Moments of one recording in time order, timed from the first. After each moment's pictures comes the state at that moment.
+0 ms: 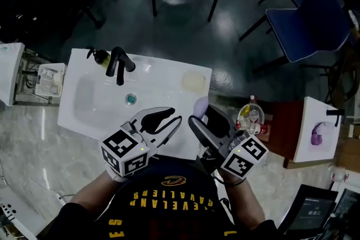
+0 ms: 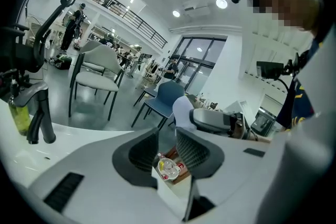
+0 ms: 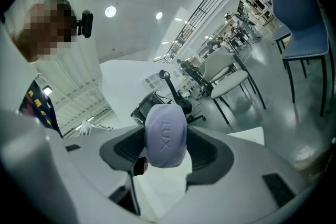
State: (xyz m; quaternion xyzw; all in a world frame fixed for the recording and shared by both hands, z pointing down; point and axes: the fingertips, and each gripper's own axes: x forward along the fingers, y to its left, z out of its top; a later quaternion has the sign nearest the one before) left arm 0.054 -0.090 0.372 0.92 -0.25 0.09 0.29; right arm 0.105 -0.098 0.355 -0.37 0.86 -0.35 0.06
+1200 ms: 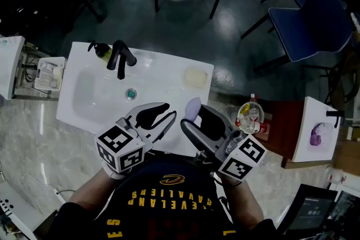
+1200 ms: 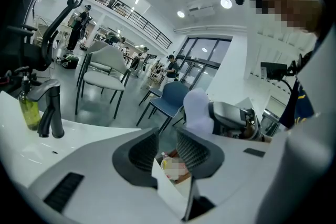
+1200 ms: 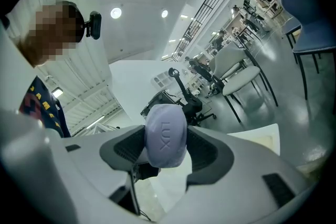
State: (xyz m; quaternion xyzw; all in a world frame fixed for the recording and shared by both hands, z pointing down) left arm 0.039 -0.090 0.378 0.91 -0.28 0.10 0.30; right arm 0.081 -0.083 0.337 -0.32 0.88 -0.34 0.08
